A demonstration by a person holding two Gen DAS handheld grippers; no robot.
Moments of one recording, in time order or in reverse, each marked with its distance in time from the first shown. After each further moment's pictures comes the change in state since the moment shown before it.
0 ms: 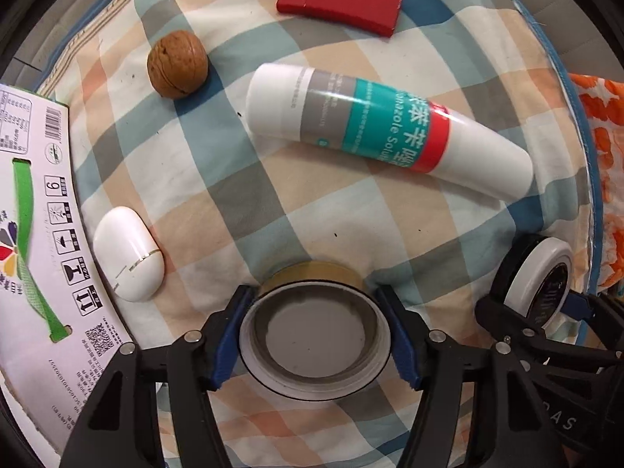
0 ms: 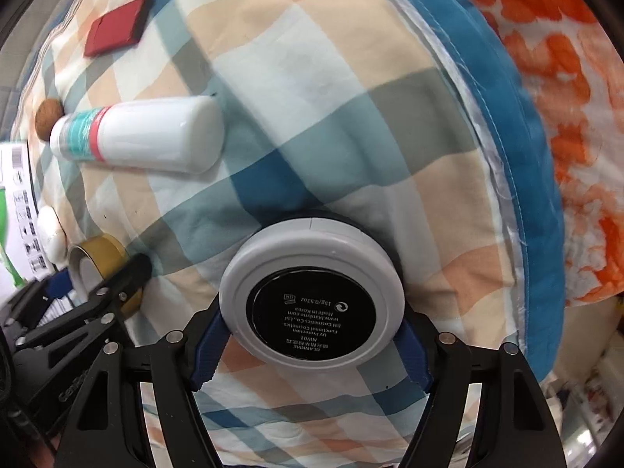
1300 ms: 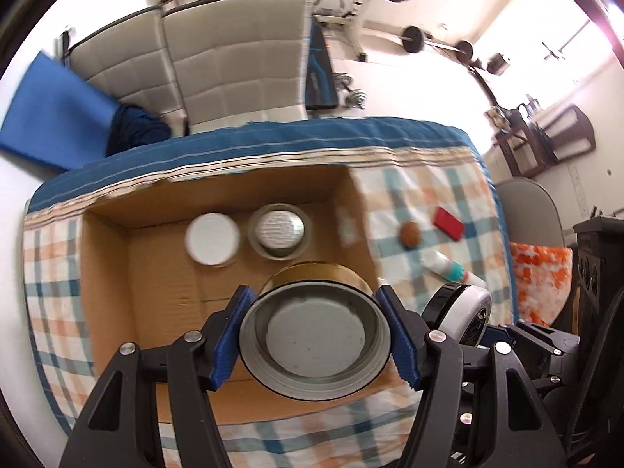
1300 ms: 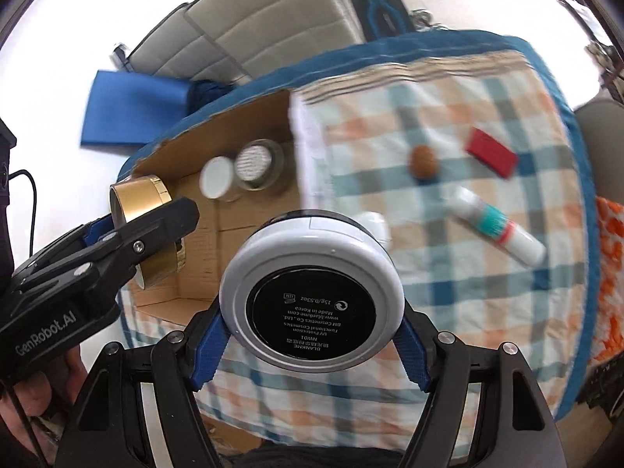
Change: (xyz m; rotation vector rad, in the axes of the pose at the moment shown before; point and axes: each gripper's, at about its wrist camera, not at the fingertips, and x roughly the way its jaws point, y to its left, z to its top) left arm -0.219 0.302 -0.067 -0.289 -0.366 -0.150; right arm -0.171 0.272 -0.061 -0.393 -0.192 0.261
